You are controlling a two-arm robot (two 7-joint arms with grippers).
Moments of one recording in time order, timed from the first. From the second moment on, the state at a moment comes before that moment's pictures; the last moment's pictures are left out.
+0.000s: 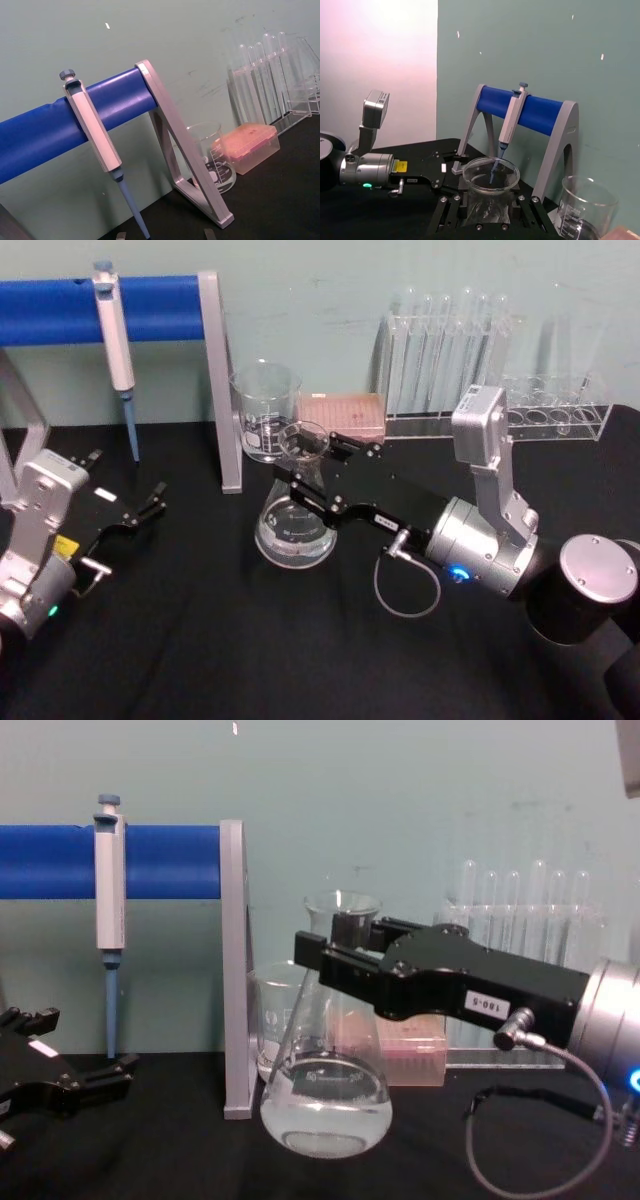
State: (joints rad) left arm -0.20 0.60 0.45 -1.41 -0.25 -0.12 0.03; right arm 0.32 0.35 -0.49 -1.49 0.42 -0.11 0.58
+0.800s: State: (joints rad) left arm -0.20 0.60 0.45 -1.41 -0.25 -0.12 0.03; right arm 0.34 0.35 -0.54 -1.40 0.40 -0.11 0.60
